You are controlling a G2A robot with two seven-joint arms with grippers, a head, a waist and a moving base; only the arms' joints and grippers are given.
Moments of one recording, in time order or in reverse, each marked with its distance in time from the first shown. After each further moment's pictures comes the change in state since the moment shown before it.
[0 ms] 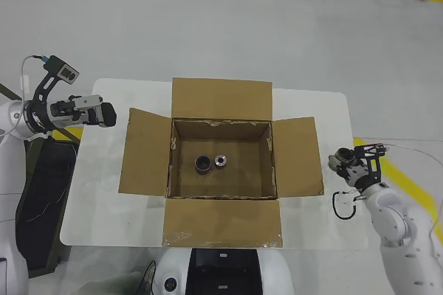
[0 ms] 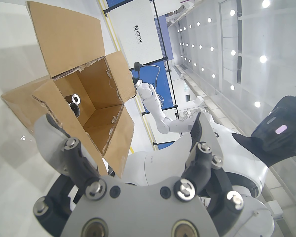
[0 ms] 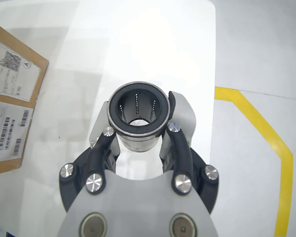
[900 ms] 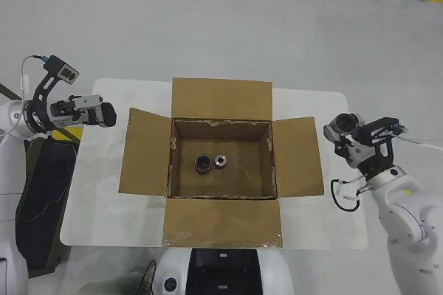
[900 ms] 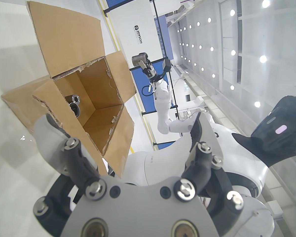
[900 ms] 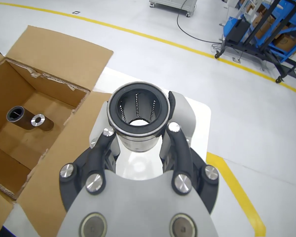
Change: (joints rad) left arm 0.000 0.000 0.000 0.000 0.000 0.000 0.000; right arm 0.019 0.007 -0.013 -0.395 -0.067 -0.027 -0.002
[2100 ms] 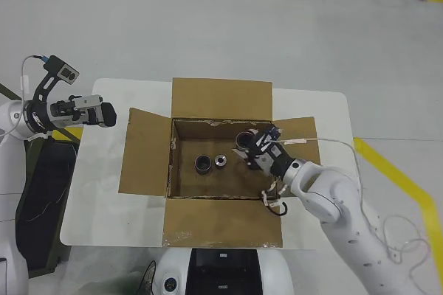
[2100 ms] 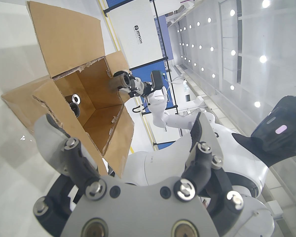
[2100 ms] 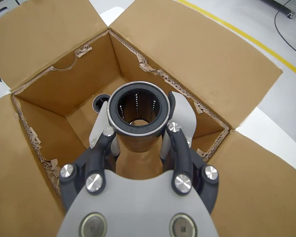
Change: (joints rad) left arm 0.000 0.000 0.000 0.000 0.000 0.000 0.000; right arm 0.329 -0.057 -0.579 0.202 0.005 -0.019 0.141
